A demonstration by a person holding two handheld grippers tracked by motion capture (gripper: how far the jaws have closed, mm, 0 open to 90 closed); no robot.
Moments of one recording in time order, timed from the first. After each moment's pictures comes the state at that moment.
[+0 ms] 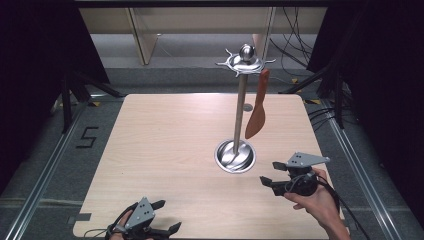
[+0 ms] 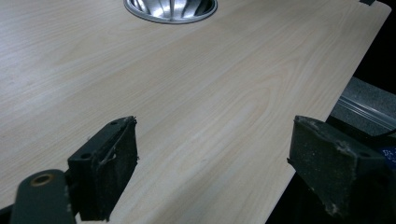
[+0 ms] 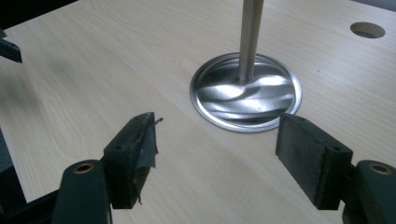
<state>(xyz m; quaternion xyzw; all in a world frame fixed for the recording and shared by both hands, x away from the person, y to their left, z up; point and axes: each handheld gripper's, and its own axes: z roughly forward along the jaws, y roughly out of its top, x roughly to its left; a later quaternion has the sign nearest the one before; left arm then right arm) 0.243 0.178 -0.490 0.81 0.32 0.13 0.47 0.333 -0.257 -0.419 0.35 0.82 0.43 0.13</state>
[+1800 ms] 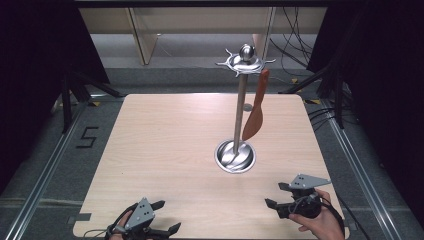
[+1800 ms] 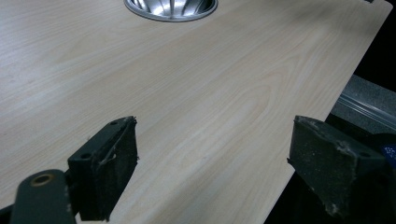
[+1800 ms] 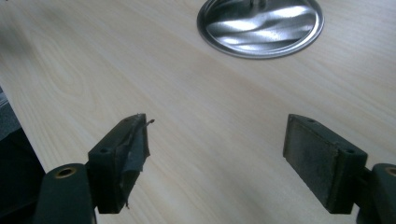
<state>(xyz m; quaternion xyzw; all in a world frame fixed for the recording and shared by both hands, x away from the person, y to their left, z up) 0.243 0.178 -0.491 0.81 0.32 0.13 0.47 0.298 -0.271 -0.463 0.38 0.83 0.40 0.11</state>
